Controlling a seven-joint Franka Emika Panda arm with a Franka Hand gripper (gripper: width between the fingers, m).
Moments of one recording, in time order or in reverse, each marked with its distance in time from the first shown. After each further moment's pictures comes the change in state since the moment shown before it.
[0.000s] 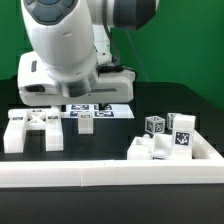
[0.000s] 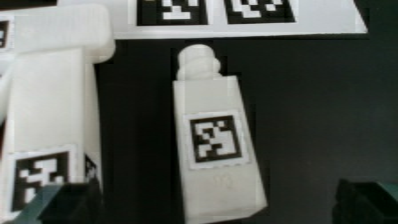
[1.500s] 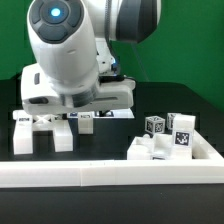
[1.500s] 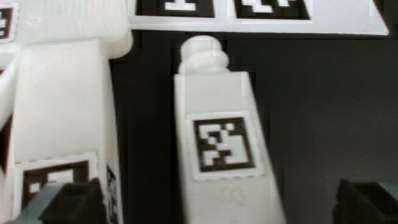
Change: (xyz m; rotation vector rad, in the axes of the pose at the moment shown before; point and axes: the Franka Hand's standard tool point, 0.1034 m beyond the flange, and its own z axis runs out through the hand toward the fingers) arm 0.002 0.008 0.014 0.001 -0.026 -0.039
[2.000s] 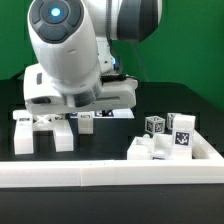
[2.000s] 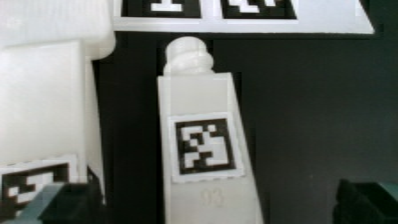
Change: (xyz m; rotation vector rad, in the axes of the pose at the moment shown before) arm 0.000 -0.009 0.000 0.010 0.000 -0.004
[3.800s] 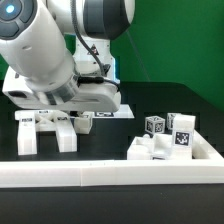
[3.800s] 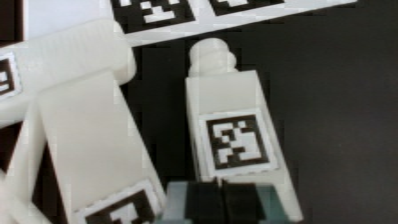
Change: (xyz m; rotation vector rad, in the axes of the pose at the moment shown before) arm -0.003 0.022 -0.001 0.126 0.013 0.202
